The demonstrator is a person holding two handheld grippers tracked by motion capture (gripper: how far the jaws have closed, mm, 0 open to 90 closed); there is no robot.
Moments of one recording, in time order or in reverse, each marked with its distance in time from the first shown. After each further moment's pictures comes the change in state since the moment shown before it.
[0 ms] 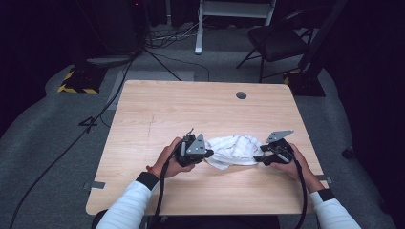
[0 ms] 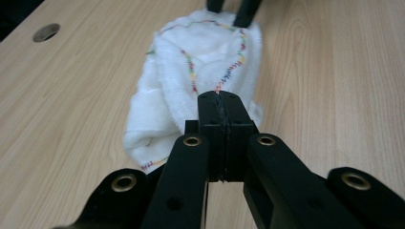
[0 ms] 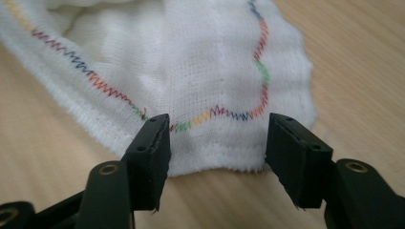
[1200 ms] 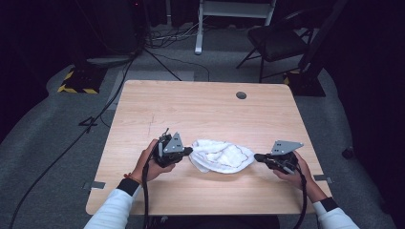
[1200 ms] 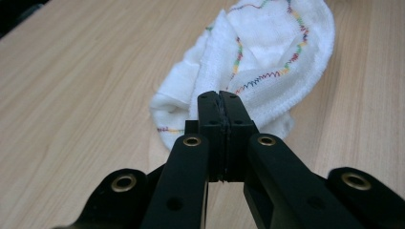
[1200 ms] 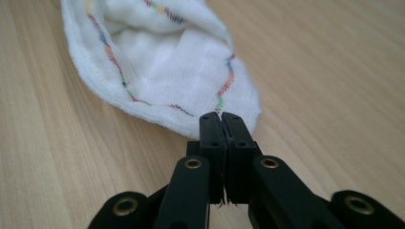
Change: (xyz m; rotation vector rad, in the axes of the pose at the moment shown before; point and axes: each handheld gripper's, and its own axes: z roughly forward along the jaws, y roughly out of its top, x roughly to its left) left arm 0.009 -0.037 -0.038 0.008 0.101 -0.112; right arm 0.035 -0.004 -0.032 -0.214 0.000 -0.155
